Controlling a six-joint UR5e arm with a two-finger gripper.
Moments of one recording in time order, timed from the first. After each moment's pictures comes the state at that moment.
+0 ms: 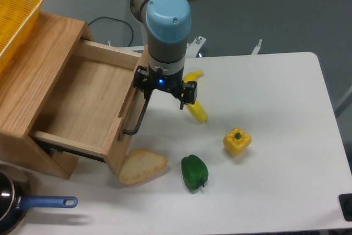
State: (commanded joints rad) arm 2.41 -1.75 -1.54 -1.41 1.49 0.67
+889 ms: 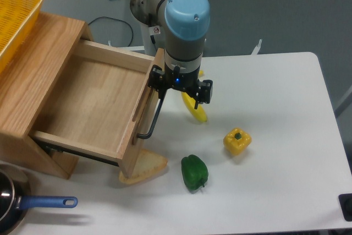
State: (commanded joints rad) arm 2.46 -1.76 -1.53 -1.40 1.49 0.70
